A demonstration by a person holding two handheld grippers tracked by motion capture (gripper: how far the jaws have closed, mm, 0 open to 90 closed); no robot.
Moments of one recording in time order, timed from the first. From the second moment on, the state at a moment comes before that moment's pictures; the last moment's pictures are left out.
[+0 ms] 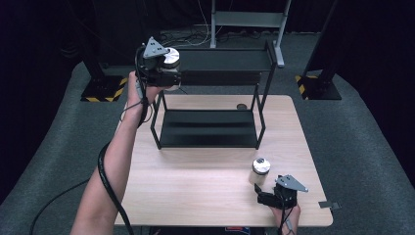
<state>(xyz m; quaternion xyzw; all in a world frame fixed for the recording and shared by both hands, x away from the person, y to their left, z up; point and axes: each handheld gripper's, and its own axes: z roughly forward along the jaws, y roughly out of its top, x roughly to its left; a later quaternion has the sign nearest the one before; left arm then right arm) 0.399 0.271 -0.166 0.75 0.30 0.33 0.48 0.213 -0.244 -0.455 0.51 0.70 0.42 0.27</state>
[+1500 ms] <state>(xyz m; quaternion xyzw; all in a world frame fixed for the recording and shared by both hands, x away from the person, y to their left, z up) 0.454 0.273 -0.139 0.75 0.32 0.30 0.50 0.215 -0.246 -0.454 0.50 0.70 0.42 0.26</state>
